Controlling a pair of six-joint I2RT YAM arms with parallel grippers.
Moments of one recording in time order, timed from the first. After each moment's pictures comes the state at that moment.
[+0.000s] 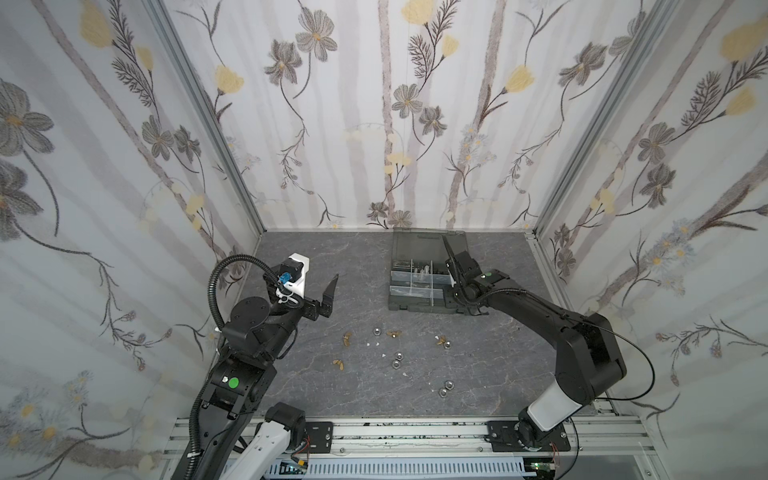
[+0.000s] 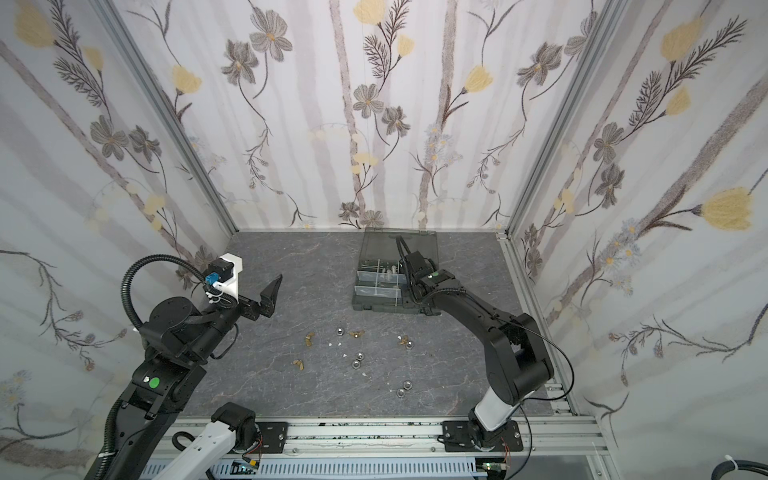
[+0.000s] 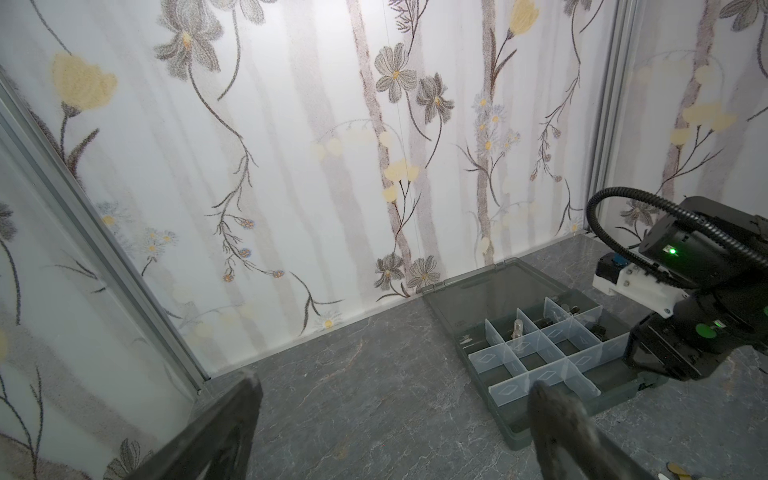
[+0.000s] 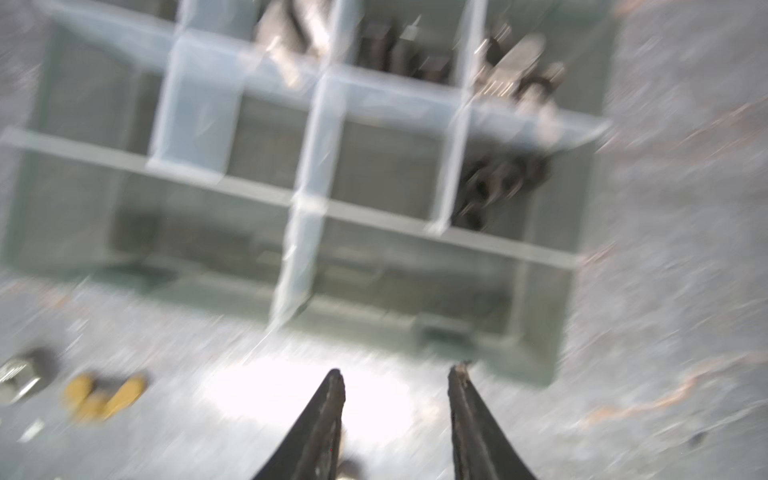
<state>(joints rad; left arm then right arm) -0.36 0.62 0.92 -0.32 0.00 0.15 0.54 1.60 1.16 -0.66 0.13 0.39</state>
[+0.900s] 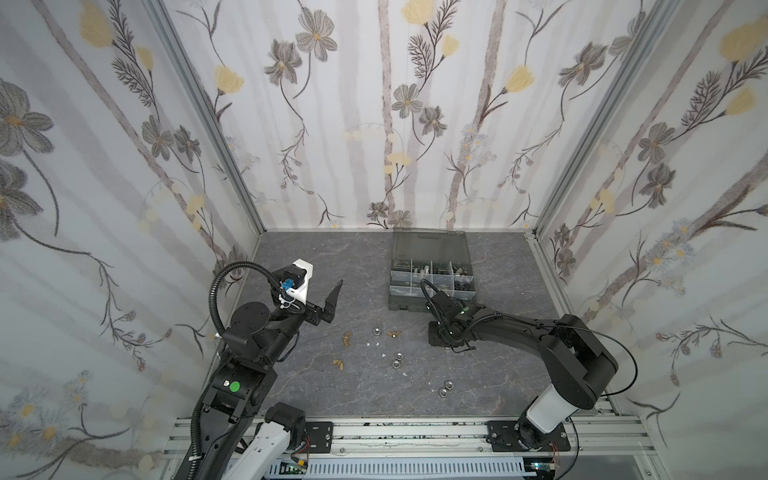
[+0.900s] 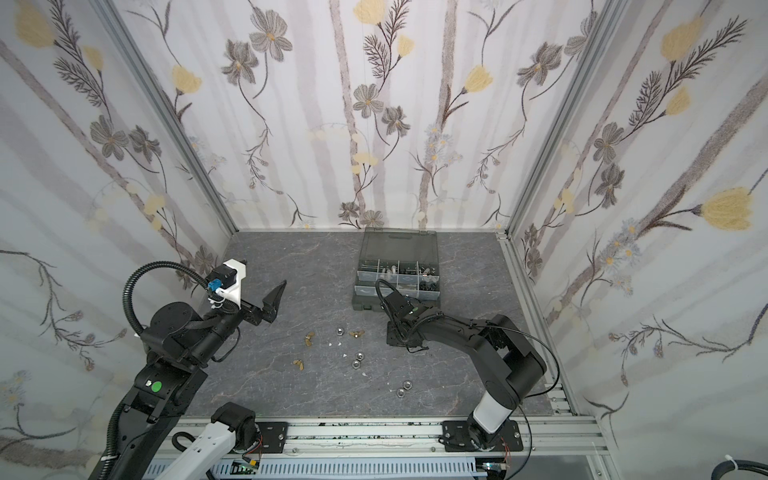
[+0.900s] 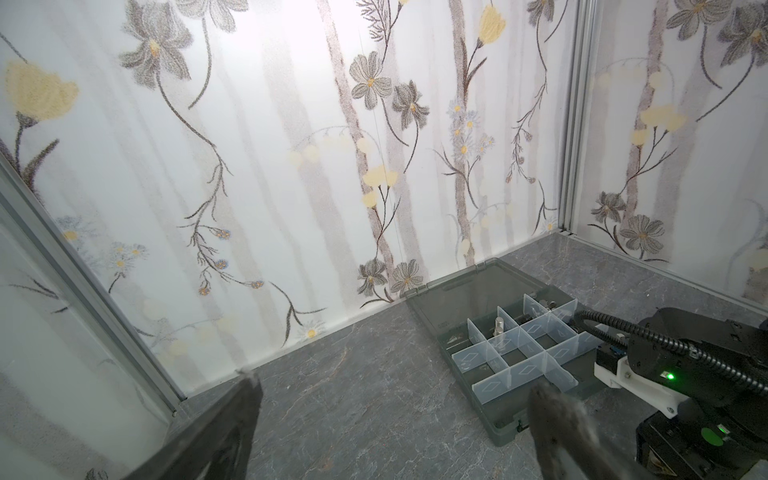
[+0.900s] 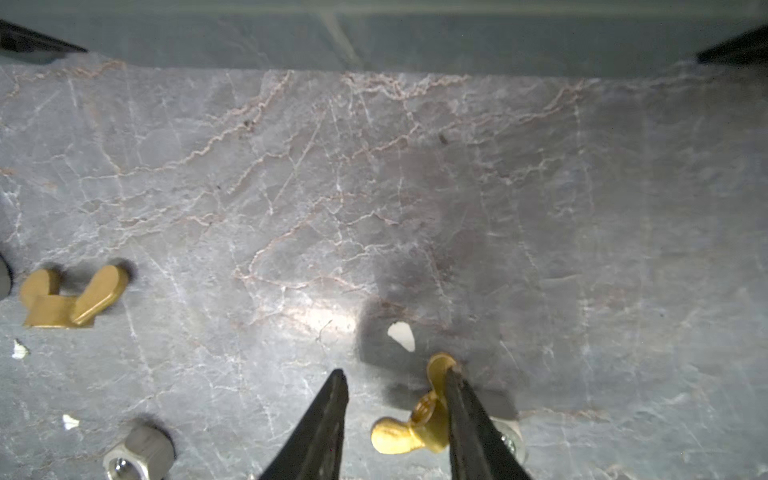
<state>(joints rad) -0.36 0.59 0.87 -0.28 0.06 0.16 0.72 1.65 0.93 -0.53 0.07 0.73</state>
